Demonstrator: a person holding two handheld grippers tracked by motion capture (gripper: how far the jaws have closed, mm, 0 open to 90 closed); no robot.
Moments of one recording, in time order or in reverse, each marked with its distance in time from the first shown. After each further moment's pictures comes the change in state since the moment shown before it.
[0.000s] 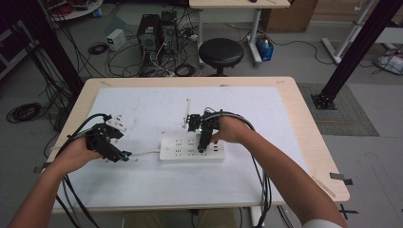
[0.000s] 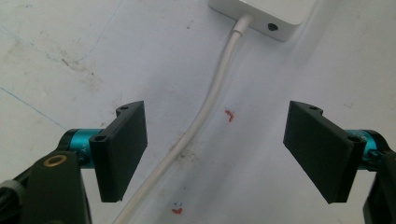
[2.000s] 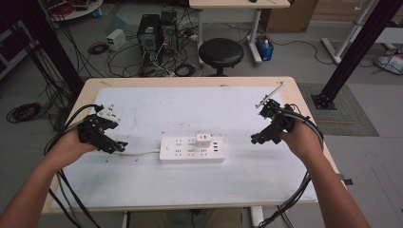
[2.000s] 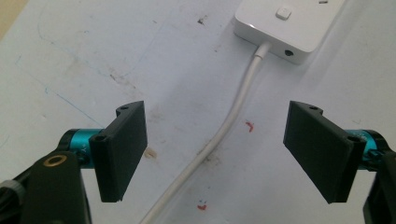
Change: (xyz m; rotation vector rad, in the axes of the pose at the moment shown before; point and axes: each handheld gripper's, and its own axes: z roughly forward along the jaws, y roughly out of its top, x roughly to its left) left arm 0.006 0.008 -0.027 -0.058 0.079 -0.014; right arm 0.019 -0.168 -0.101 -0.181 -0.228 0.550
